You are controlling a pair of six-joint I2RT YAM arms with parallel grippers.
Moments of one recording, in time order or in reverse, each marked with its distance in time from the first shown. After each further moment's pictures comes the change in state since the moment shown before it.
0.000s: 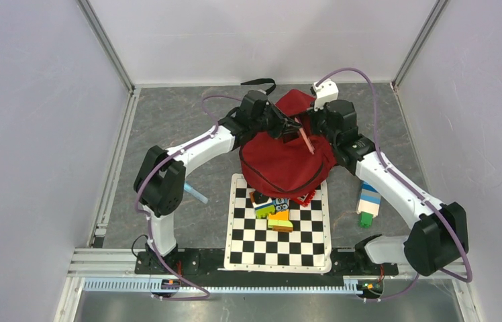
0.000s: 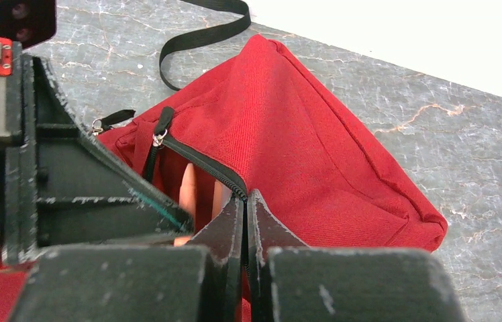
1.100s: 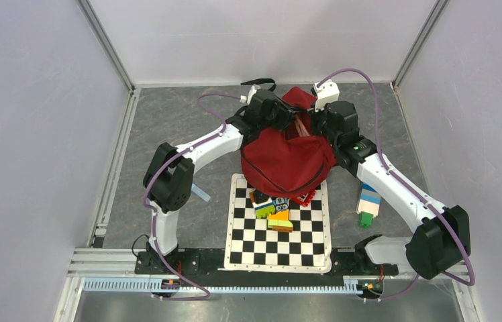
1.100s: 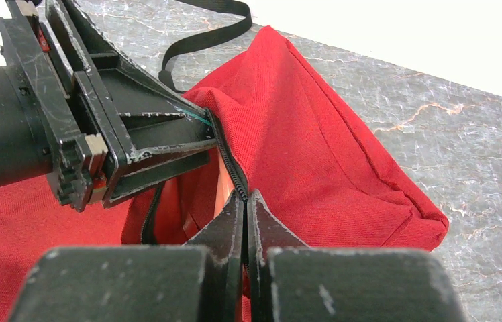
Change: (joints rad) left arm -0.023 0.089 0.097 0.043 -0.359 -0.053; right arm 0.010 -0.026 -0.006 -0.014 0.007 0.008
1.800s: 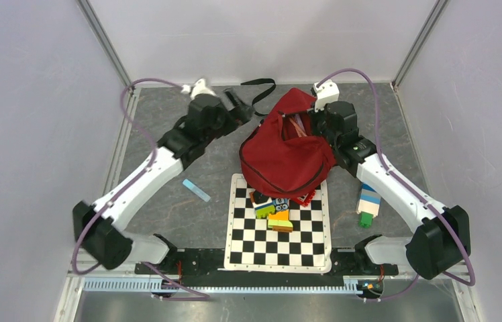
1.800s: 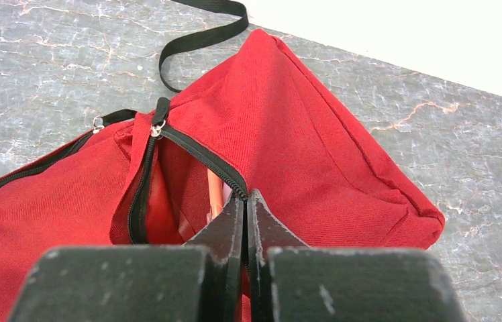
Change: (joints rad) left arm 0.070 -0.566 -0.269 -0.256 -0.143 0.498; right arm 0.005 0.000 0.000 0.000 0.019 -0.001
